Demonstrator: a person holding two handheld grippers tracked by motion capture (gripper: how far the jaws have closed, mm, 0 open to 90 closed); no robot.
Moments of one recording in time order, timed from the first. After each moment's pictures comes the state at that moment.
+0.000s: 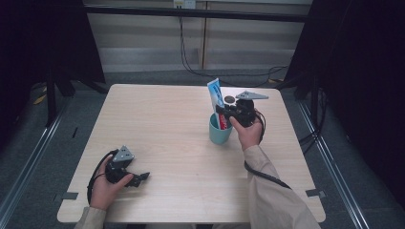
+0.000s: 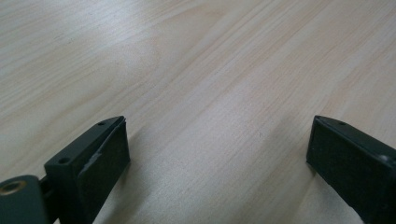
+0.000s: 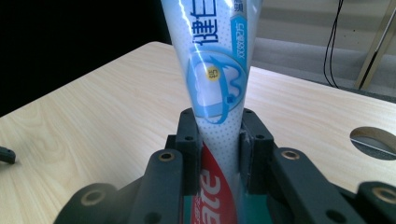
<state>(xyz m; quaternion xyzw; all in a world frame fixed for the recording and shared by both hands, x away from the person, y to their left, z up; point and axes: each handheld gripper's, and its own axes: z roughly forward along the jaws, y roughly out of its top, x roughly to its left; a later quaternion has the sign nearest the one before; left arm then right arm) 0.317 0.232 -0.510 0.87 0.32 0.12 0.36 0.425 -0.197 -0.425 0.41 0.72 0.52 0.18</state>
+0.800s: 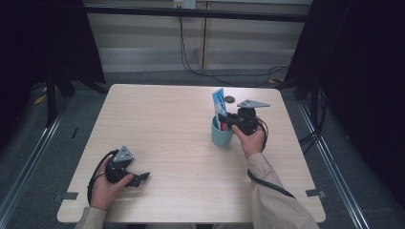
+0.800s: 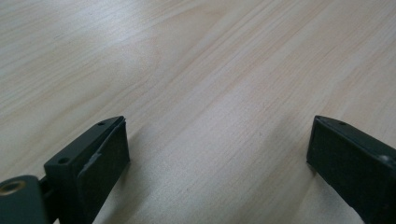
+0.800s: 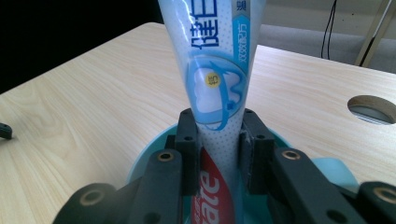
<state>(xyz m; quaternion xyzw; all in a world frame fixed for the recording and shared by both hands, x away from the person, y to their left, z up) 0.317 0.231 -0.510 0.87 0.32 0.12 0.36 0.408 -0.204 -0.442 0.42 0.73 0.50 0.17</state>
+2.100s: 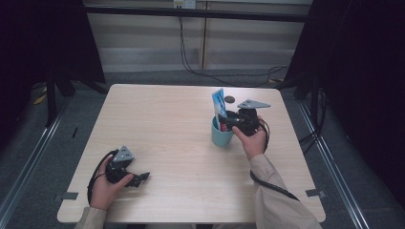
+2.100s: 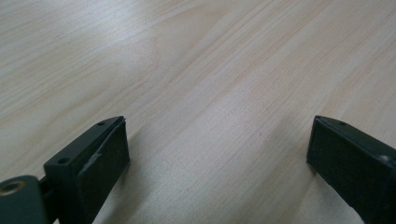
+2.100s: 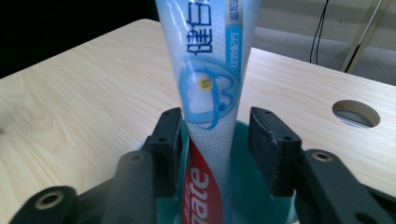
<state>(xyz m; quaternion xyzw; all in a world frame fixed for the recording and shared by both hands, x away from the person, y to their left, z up) 0.317 0.231 -0.510 0.87 0.32 0.12 0.36 0.403 -0.205 -0.437 0.42 0.74 0.49 0.20</state>
